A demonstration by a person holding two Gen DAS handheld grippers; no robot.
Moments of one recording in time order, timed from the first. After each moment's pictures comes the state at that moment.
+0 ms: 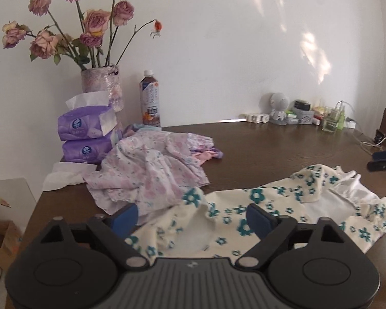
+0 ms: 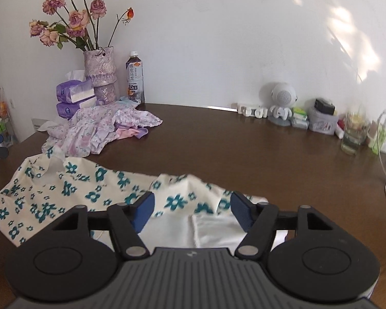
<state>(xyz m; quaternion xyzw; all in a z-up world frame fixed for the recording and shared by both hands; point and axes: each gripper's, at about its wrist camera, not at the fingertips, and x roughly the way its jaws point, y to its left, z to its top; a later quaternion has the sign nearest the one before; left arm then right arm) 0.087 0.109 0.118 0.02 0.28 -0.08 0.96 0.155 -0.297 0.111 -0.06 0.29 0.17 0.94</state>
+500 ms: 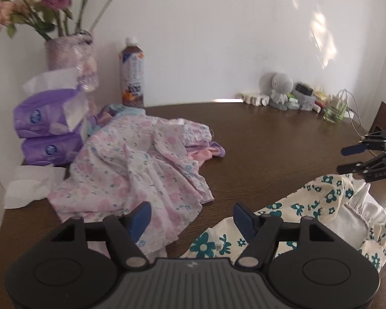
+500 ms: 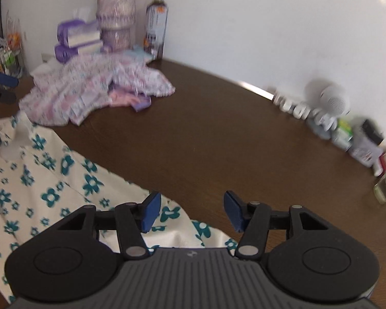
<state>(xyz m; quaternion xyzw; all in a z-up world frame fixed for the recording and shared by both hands) 0.215 0.111 0.100 0.02 0.36 -0.14 0.92 0.292 -0.236 0.069 -0.17 0.39 0.23 0.88</state>
